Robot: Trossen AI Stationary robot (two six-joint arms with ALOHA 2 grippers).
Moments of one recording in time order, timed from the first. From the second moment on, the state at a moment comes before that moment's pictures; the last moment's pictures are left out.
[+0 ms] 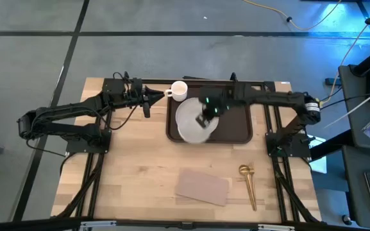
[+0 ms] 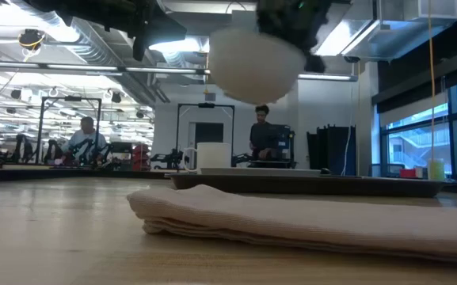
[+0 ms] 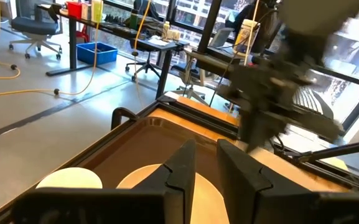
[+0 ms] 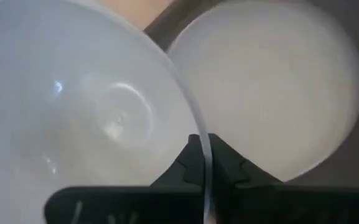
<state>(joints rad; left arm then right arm) 0.41 0.94 0.68 0.16 0.07 -0.27 -0.21 1.65 1.51 -0.93 -0.01 0.53</state>
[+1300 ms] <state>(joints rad) 0.41 0.94 0.68 0.15 0.07 -0.27 -0.49 1.97 1.50 -0.89 -0.07 0.28</state>
